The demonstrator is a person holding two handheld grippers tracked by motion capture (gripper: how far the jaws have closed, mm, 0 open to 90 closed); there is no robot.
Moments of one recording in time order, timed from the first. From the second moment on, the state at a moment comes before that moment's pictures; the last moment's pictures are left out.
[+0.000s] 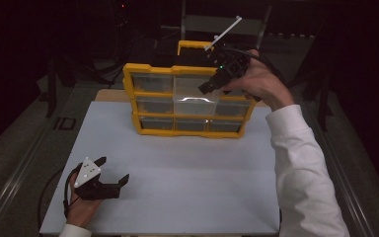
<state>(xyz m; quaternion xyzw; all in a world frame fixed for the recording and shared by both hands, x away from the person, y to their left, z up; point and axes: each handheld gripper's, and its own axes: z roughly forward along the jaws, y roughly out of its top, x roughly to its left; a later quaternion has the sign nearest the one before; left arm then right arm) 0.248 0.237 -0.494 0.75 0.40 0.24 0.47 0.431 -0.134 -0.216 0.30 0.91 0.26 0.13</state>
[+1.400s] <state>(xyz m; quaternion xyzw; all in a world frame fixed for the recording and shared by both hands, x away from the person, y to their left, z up) 0.247 0.236 -0.495 0.75 0.40 0.24 0.47 0.396 -0.153 -0.237 0.25 0.93 0.23 0.12</state>
